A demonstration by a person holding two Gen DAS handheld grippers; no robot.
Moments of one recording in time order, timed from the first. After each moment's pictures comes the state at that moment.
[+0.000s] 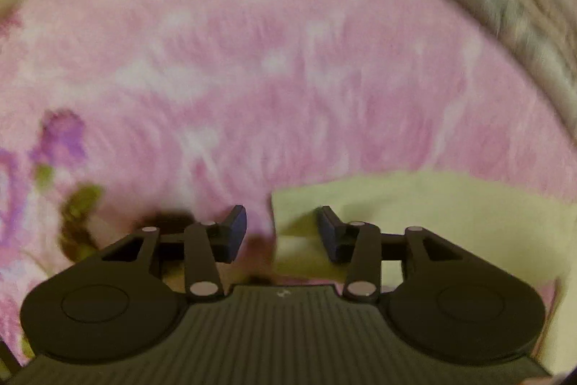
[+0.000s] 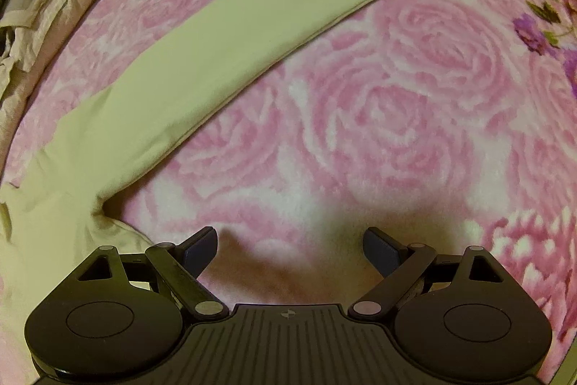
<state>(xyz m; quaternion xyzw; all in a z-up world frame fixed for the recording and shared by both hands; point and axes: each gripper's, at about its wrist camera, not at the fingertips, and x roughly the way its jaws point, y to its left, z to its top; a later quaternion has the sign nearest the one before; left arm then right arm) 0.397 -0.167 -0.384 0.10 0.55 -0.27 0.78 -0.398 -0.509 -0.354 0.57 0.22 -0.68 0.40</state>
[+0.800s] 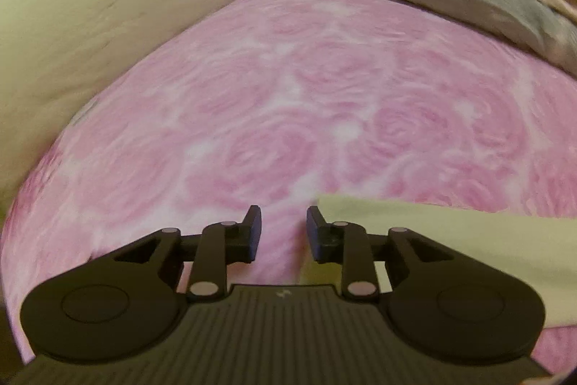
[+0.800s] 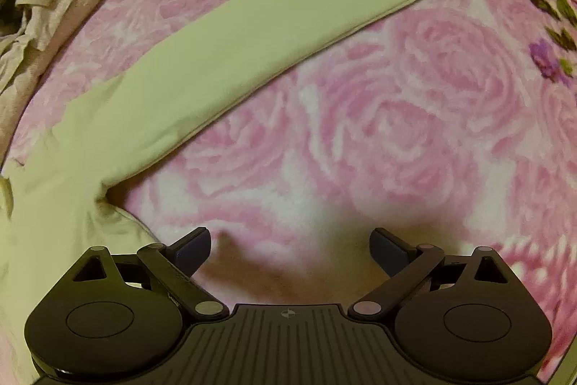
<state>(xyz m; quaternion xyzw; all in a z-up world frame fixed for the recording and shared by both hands) 0.407 -0.209 -0.369 0.17 0.42 -0.19 0.87 -0.410 -0.506 -0.349 0.56 0.24 -0.65 0.44</state>
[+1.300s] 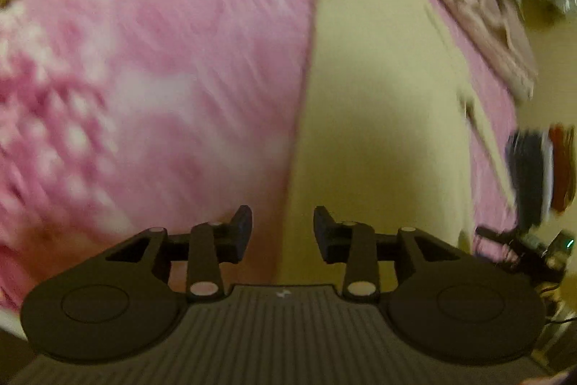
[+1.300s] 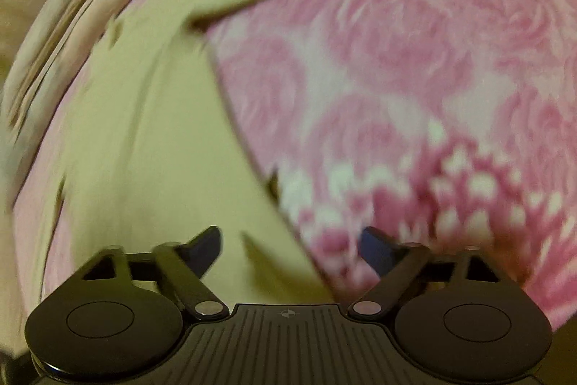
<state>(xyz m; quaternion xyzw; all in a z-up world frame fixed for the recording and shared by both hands) 0.057 -0.159 -0.386 0.14 0.63 -0.52 0.56 -0.447 -0.390 -0.343 0.56 0.32 -0.43 0.63</state>
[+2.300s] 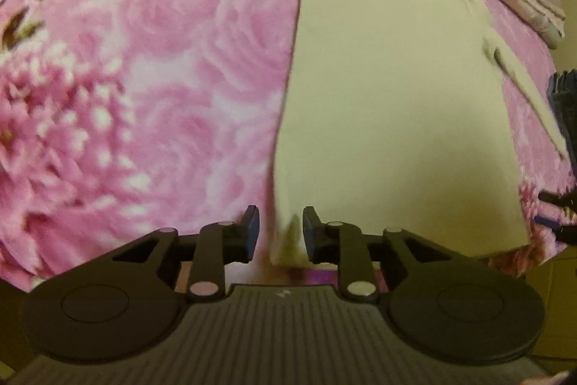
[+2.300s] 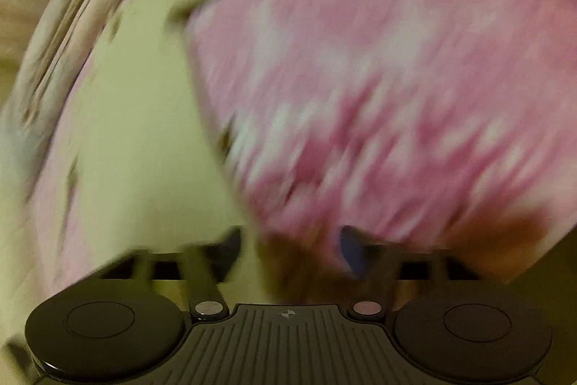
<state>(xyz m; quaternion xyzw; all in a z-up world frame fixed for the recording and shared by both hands) 0.029 -0.149 -0.354 0.23 0.57 -0.51 0.61 -0.498 -0.382 -0.321 0.58 0.29 -0.46 0.61</state>
